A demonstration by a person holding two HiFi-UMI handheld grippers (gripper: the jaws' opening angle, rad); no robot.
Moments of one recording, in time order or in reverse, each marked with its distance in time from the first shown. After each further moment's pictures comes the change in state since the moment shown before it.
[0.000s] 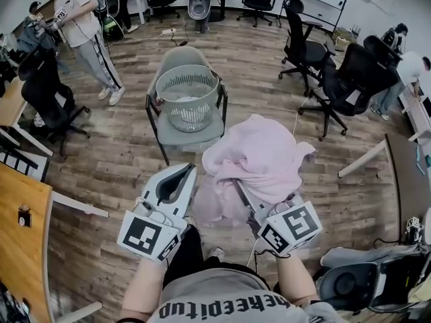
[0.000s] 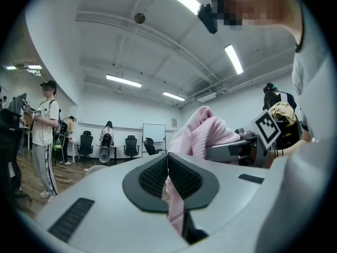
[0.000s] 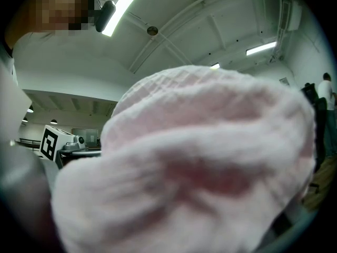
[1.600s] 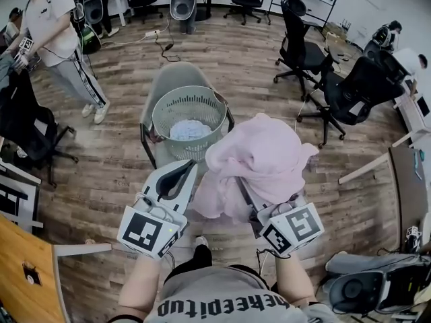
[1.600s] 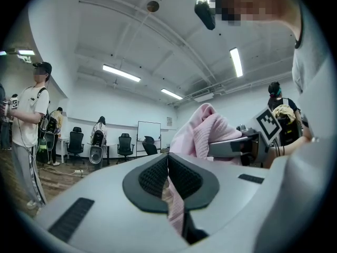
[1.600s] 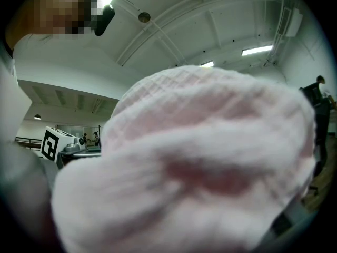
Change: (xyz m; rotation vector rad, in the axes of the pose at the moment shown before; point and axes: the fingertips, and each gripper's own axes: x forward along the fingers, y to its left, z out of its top) left arm 0.131 0.203 -0.013 -0.016 0.011 -0.119; right arm 0.212 -0.073 0.010 -0.001 0.004 -0.138
